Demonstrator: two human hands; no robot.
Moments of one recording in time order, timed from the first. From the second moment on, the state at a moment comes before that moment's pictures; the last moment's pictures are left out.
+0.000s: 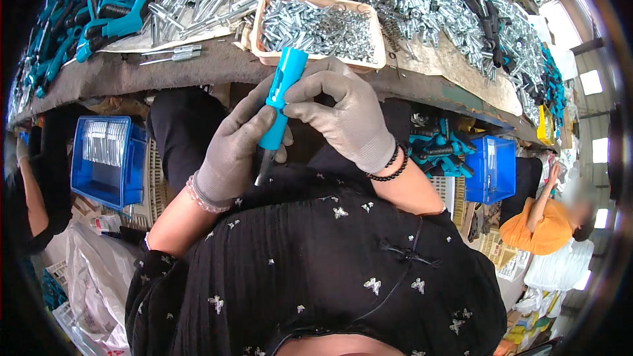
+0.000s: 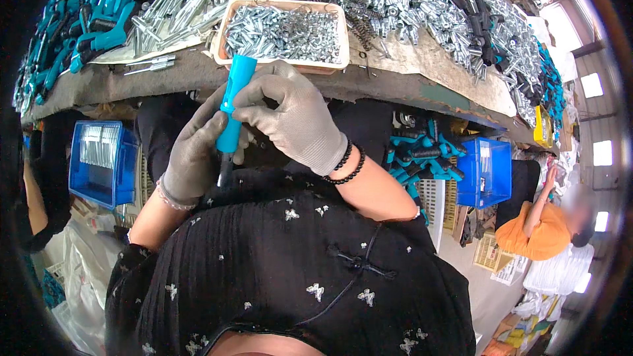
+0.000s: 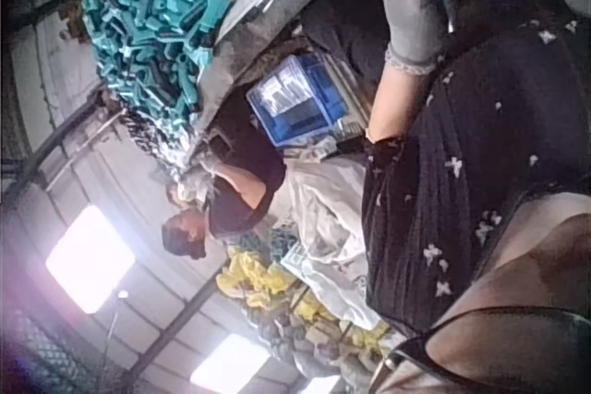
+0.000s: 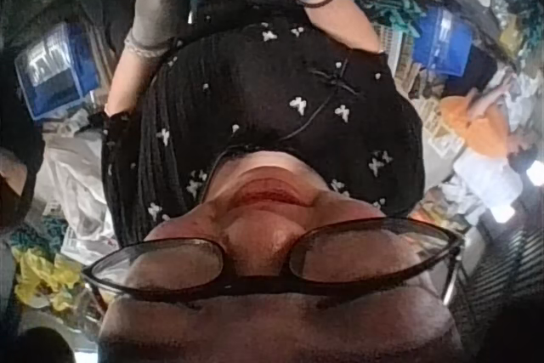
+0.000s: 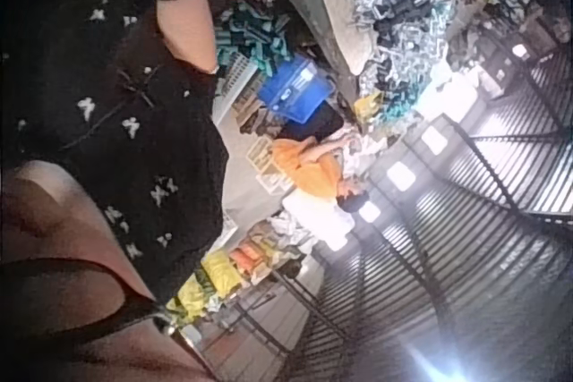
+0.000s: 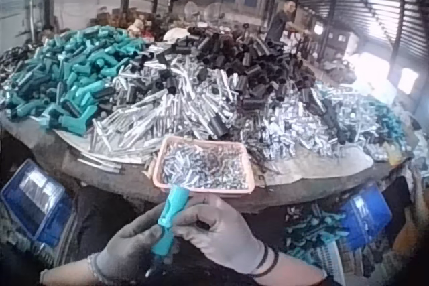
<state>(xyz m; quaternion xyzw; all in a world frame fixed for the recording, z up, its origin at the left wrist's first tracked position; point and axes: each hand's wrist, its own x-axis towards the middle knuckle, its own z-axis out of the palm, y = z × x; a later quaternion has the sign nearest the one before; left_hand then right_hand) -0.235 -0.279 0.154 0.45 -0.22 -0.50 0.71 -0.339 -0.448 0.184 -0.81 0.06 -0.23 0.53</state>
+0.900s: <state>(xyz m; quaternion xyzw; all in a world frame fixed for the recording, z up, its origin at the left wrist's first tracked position) -0.227 -0.260 0.150 0.49 -0.22 -0.45 0.71 -0.319 -0.566 0.195 -0.96 0.10 -0.26 0.11</state>
